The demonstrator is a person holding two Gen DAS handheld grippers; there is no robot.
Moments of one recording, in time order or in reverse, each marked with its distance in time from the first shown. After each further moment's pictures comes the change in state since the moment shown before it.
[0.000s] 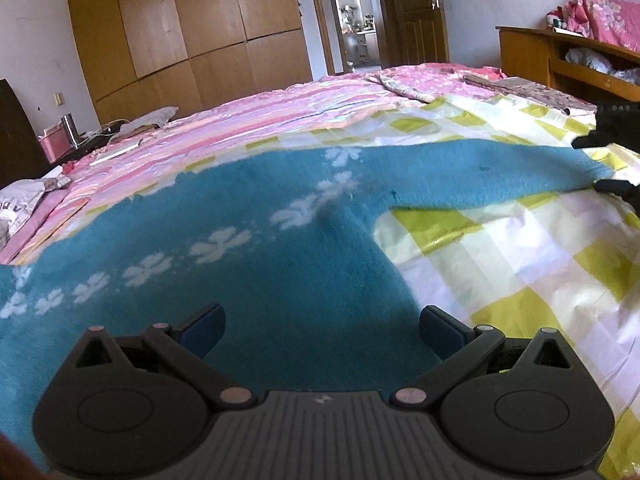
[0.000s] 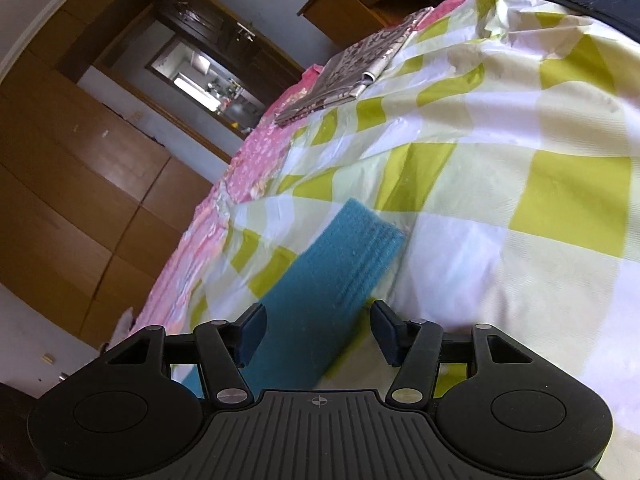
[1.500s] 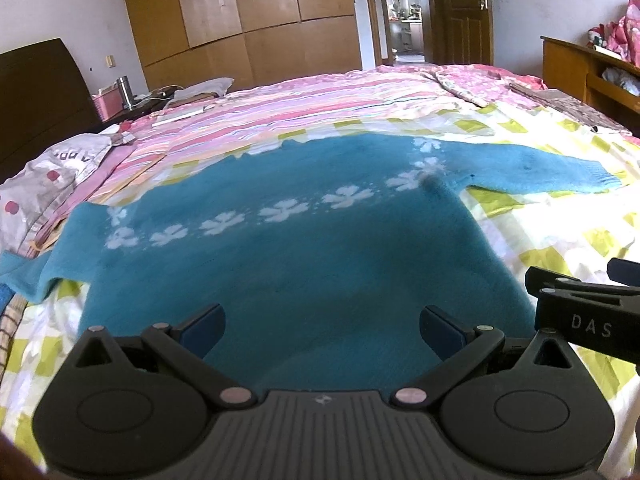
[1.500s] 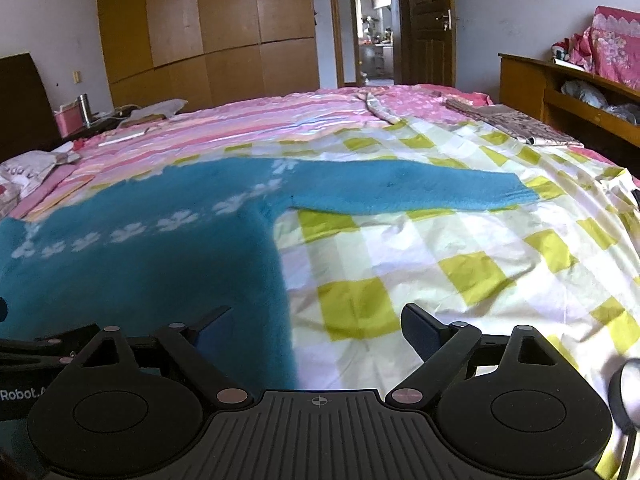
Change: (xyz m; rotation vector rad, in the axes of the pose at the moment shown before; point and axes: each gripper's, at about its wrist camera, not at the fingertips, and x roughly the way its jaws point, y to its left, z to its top) left arm -0.095 0.082 -0.030 -0.098 0.068 0.075; right arm -0.148 0.143 -0.228 -0.849 0.116 -0.094
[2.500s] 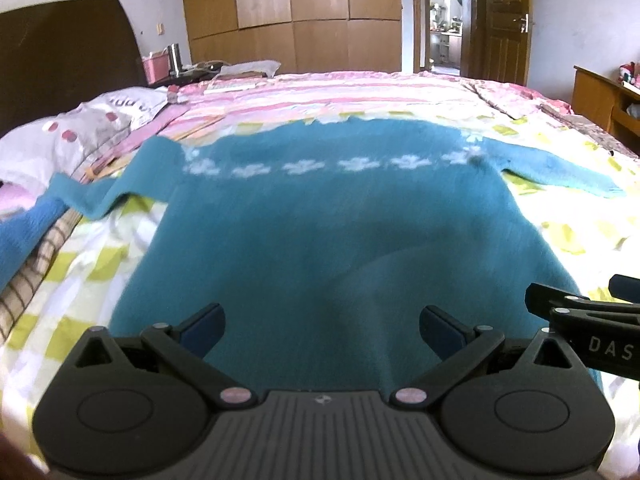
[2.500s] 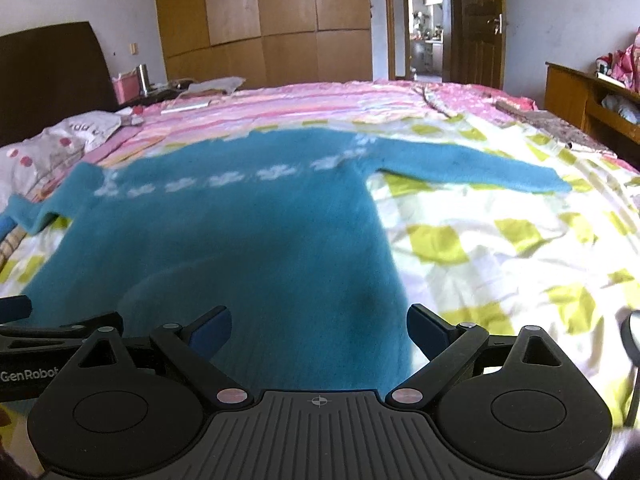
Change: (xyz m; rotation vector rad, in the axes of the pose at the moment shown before) left arm -0.060 0.064 -0.067 -0.133 0.000 0.035; right arm -0.068 0.055 -0.040 -0.097 0.032 0.111
